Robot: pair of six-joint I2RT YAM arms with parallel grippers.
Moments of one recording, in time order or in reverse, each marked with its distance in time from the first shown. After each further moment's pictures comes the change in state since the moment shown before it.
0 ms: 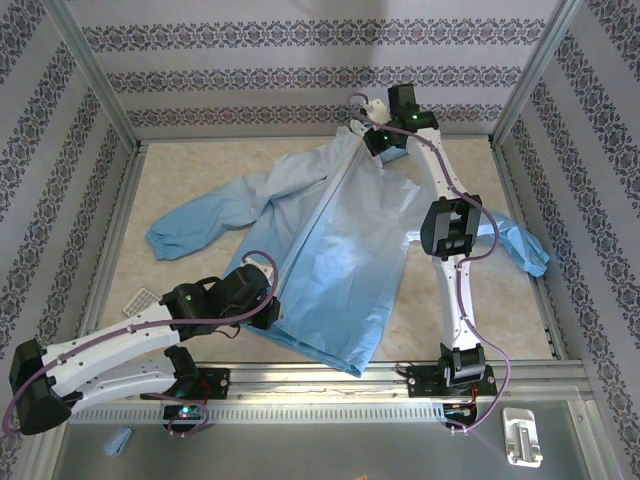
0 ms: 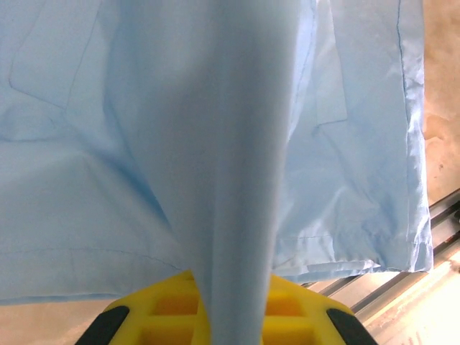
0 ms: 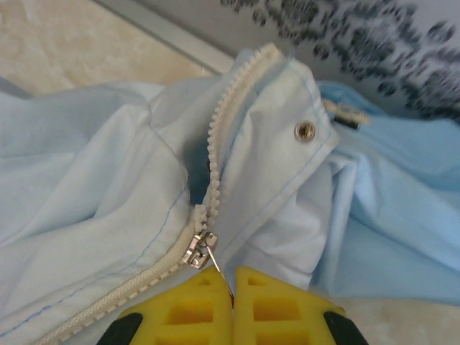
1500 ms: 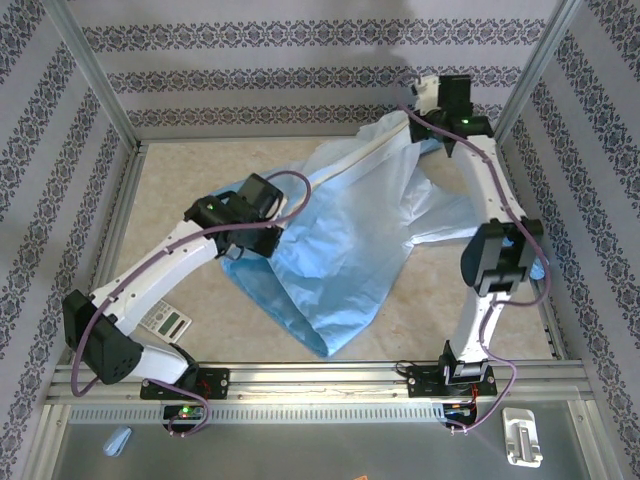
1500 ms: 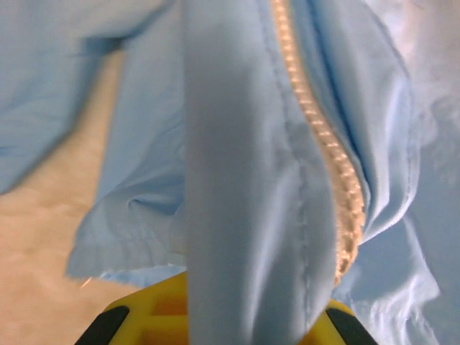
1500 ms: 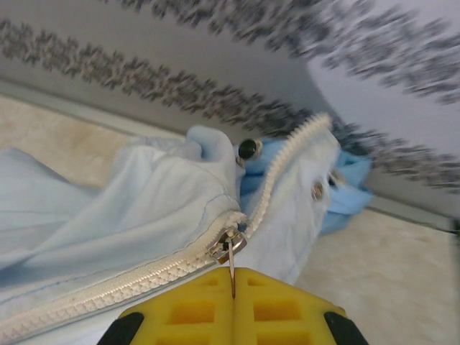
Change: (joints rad) left arm 0.358 0.504 0.694 -0.330 -0.108 0.580; right arm -0.092 -0.616 -0.577 0.250 0.196 0.114
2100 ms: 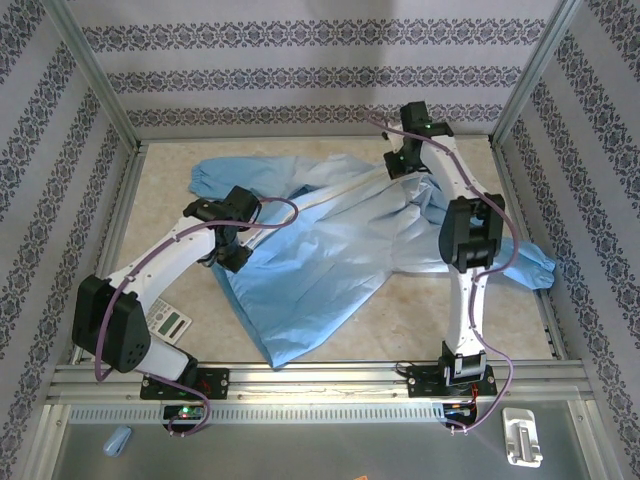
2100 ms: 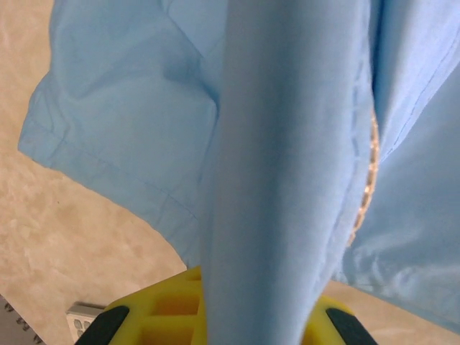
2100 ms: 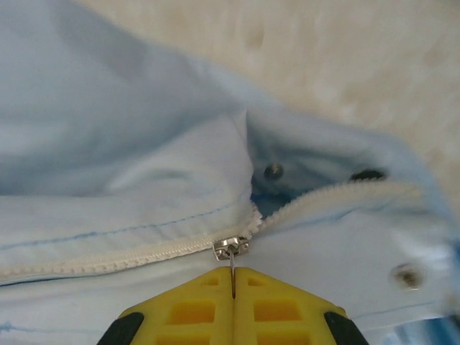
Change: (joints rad) left arm 0.174 0.042 -0.222 -0.055 -0.079 0.308; right arm 0.059 0.364 0.150 -0.346 0.002 0.000
